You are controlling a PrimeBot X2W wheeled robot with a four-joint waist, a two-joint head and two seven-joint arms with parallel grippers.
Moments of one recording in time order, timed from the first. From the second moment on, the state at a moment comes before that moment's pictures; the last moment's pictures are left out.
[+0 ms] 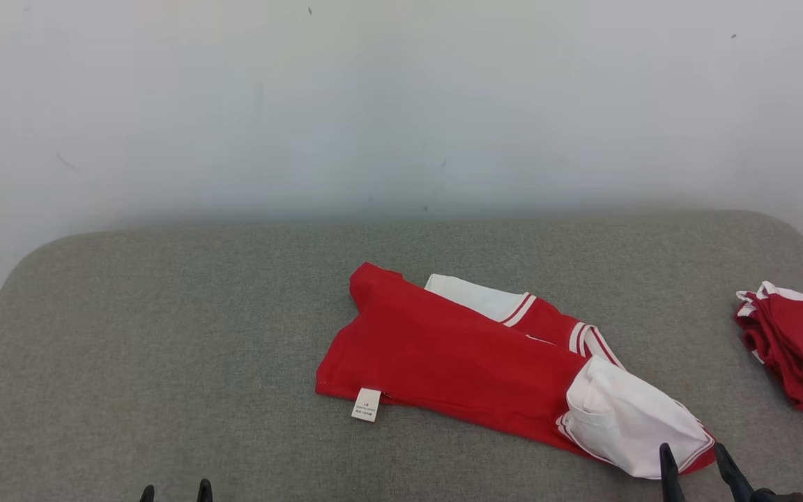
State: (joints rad) left arm 0.20 0.05 0.02 0.12 -0.19 -0.10 -0.26; right arm 0.16 -0.05 -0.09 0.14 0.10 0.13 -0.13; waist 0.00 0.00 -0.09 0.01
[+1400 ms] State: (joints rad) left arm -0.17 0.06 -0.07 0.48 -0.22 -0.12 -0.15; right arm -0.18 -0.13 0.11 0.22 0.02 0.13 0.18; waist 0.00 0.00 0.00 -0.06
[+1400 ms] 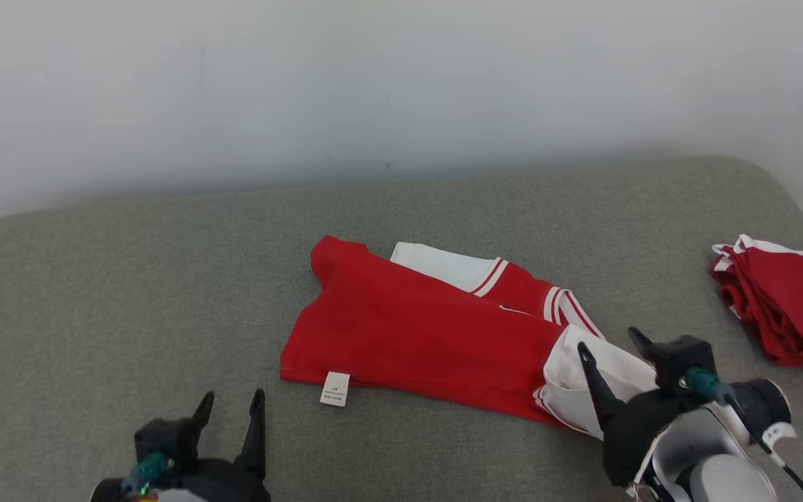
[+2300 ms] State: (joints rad) left arm -0.49 0.06 -0.15 0.77 -0.23 -0.09 0.06; right arm -0.35 -0.17 0.22 0.24 0.09 0.13 0.32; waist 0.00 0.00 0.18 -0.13
